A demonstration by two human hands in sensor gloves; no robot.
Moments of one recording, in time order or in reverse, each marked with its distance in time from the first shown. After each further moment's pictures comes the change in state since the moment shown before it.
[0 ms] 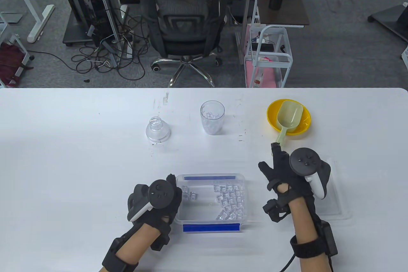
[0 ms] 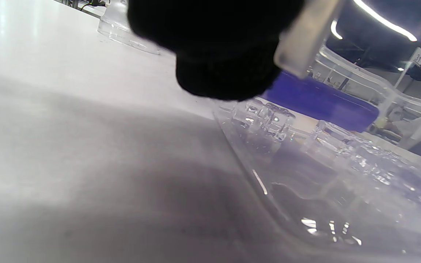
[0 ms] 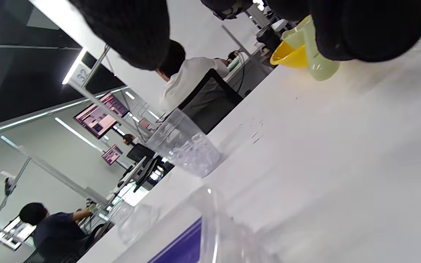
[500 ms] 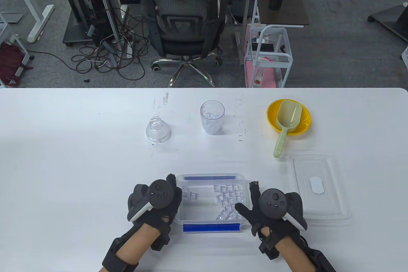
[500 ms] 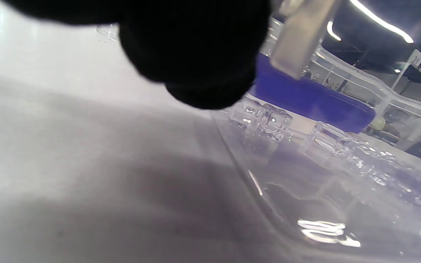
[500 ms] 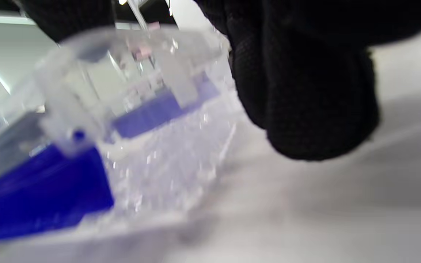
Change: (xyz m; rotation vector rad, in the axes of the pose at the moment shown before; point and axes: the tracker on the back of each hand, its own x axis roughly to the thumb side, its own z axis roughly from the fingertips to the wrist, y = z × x) left_hand 0.000 0.000 0.000 0.004 -0.004 0.007; right_hand -0.009 0.078 0.048 0.171 -0.148 0.360
